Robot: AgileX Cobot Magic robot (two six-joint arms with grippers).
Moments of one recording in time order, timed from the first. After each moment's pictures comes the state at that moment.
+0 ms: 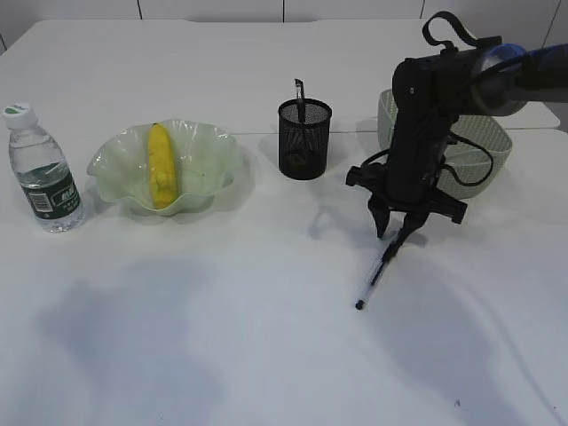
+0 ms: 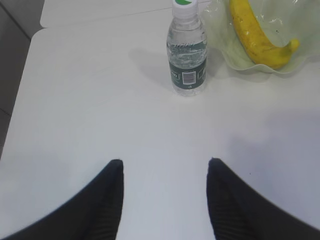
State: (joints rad) left arm 0.03 0.72 -0.69 0.10 0.71 0.00; right arm 0.25 2.31 -1.79 -0.02 1.08 0.82
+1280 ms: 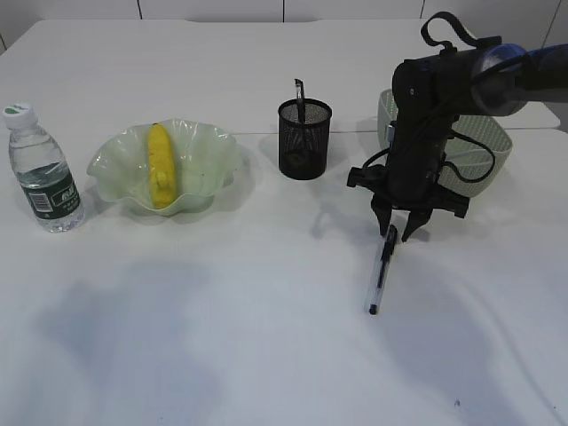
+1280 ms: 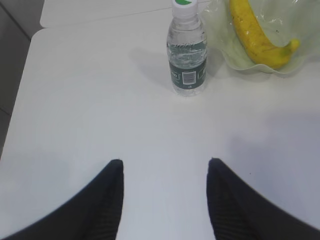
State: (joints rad) left arm 0.03 0.72 -0.69 0.10 0.71 0.00; right arm 0.25 2.31 -1.79 -0.06 1.06 0.75
